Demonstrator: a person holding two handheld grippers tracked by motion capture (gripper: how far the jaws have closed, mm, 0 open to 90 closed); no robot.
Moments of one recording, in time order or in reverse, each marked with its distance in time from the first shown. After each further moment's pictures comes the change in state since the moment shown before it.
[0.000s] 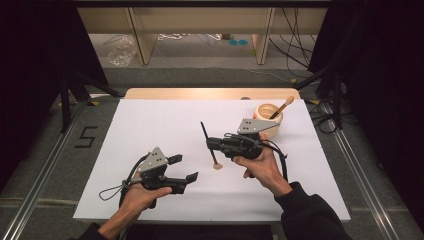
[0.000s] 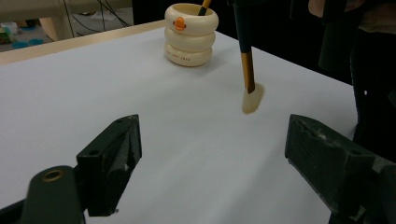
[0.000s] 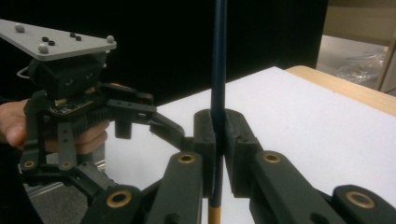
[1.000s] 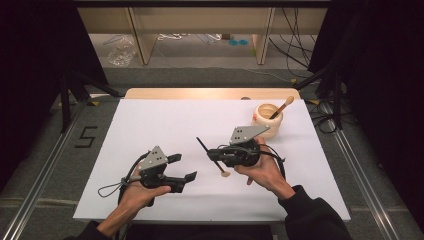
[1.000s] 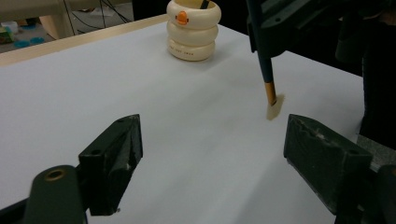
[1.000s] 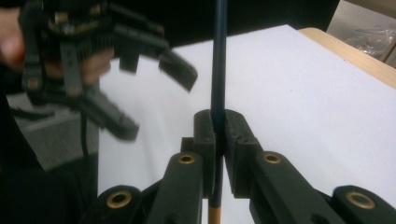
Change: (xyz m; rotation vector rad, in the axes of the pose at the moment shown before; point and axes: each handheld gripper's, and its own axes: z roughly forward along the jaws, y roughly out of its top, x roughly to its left) left arm 0.008 0.002 -0.004 0.031 0.007 0.040; right arm 0.011 -0.005 0.001 0.222 -0.022 -0.154
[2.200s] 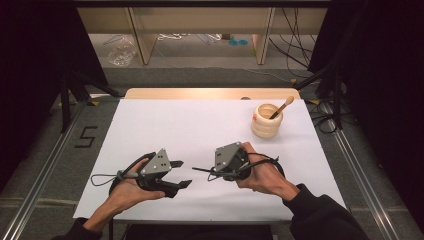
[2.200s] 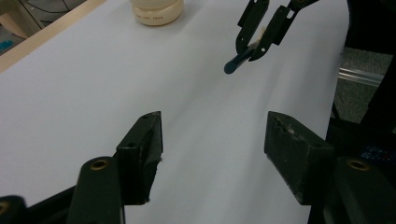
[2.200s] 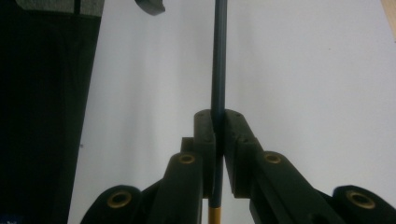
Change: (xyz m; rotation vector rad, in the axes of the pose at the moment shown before) left arm -0.009 0.015 -0.012 0.212 -0.073 0.262; right arm 0.027 0.007 0.014 0.428 0.015 -0.426
